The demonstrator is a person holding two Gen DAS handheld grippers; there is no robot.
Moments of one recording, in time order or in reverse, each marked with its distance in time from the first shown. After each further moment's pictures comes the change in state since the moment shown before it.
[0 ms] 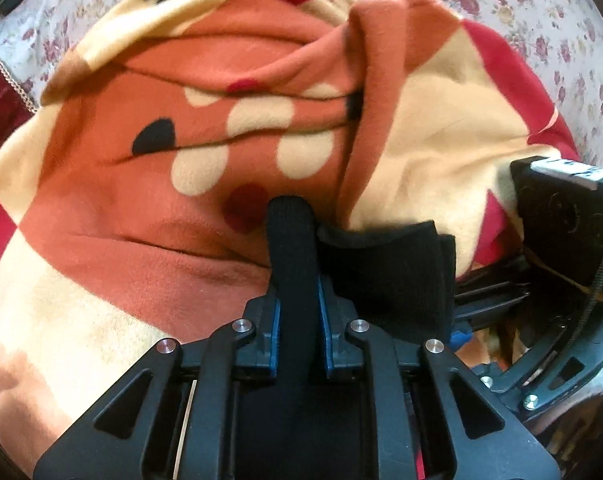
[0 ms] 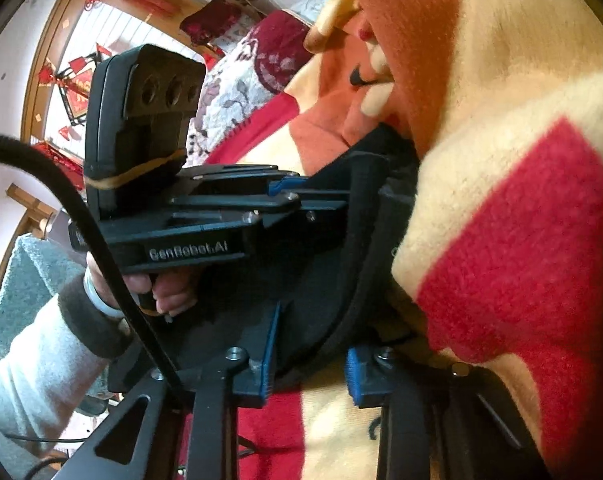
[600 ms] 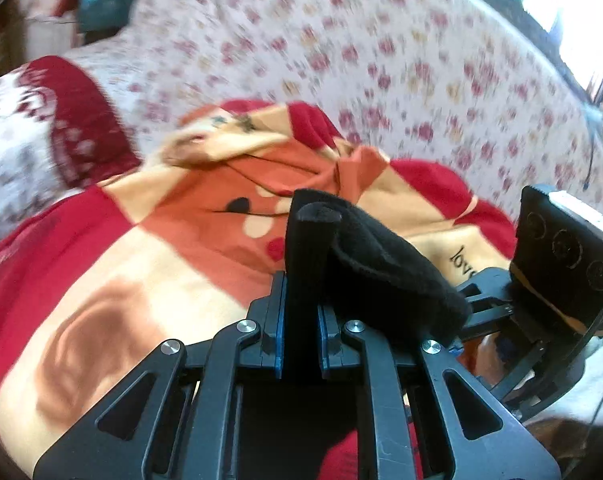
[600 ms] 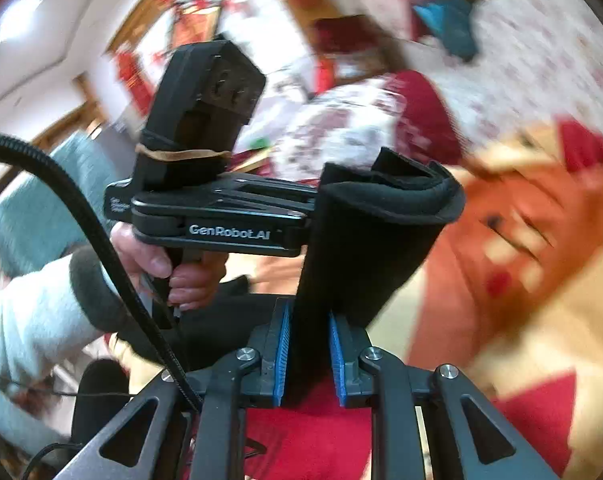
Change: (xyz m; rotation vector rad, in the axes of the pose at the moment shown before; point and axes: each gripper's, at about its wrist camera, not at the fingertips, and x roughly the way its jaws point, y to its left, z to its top) left arm -0.168 -0.009 -0.067 -0.172 -0.345 0.065; right arm -0.026 0.133 0.009 -0.535 -0.047 0.057
